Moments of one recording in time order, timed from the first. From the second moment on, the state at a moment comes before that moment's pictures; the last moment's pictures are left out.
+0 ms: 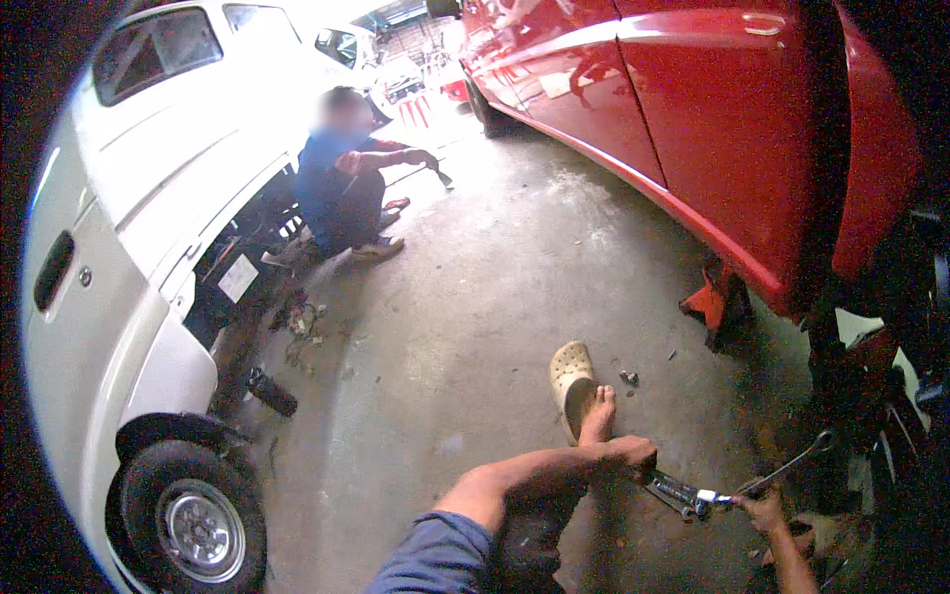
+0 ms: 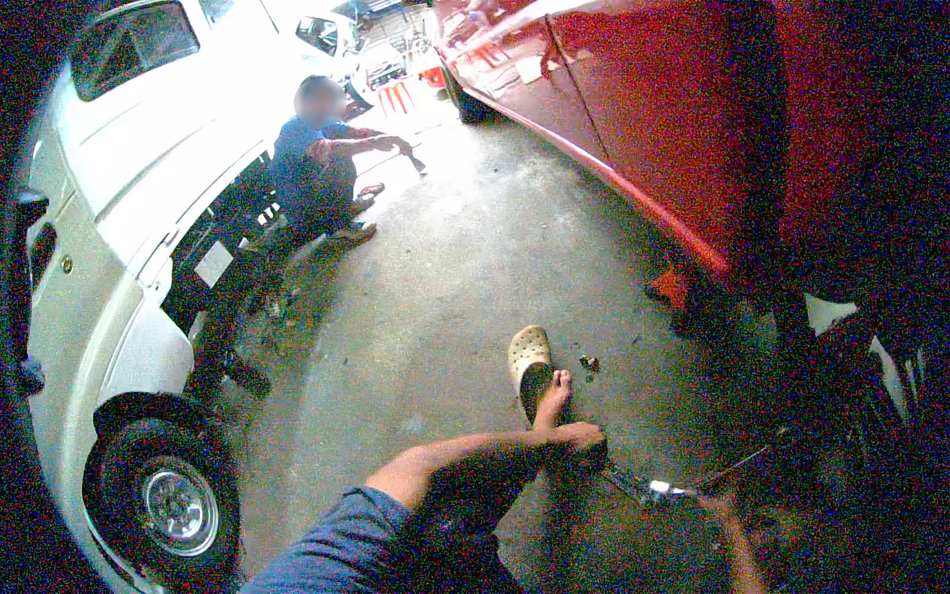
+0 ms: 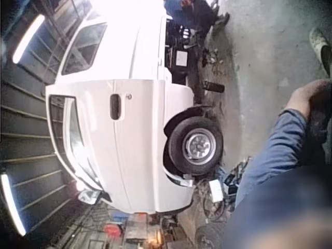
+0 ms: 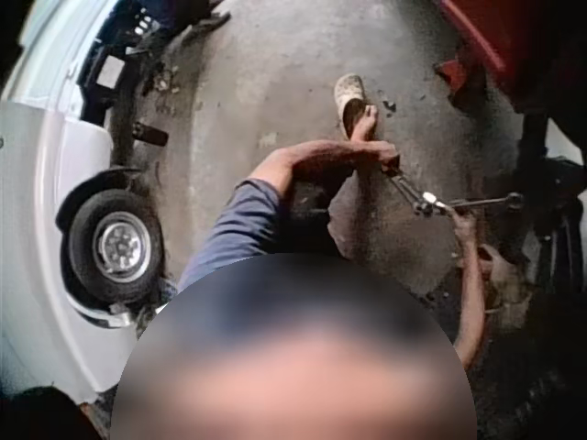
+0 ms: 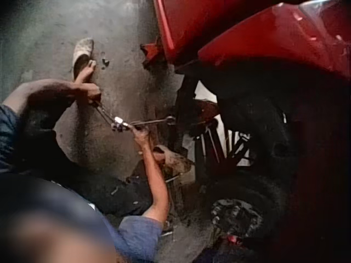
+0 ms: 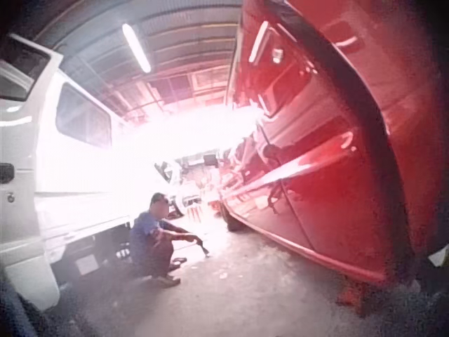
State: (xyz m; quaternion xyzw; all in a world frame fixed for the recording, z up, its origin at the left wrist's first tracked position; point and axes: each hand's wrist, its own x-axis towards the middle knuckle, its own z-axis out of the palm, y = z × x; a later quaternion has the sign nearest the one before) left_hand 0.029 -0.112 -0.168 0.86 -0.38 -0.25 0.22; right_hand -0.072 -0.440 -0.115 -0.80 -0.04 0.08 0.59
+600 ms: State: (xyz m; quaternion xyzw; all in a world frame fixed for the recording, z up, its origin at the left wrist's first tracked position) left_hand -0.002 -0.184 -0.120 0.86 -0.38 -0.23 0.25; right_hand -0.096 -0.433 -0.043 -0.91 -0.32 0.12 0.23
